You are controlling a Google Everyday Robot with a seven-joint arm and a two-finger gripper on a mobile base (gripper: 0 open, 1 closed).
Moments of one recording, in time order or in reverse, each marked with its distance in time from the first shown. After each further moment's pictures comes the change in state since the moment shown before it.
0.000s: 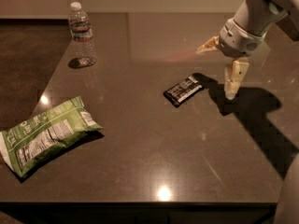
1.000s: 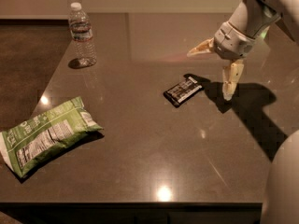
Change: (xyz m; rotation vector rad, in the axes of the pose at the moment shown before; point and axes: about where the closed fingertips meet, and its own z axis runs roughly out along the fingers) arm -0.008 -0.004 0.012 -0.029 -0.080 -0.179
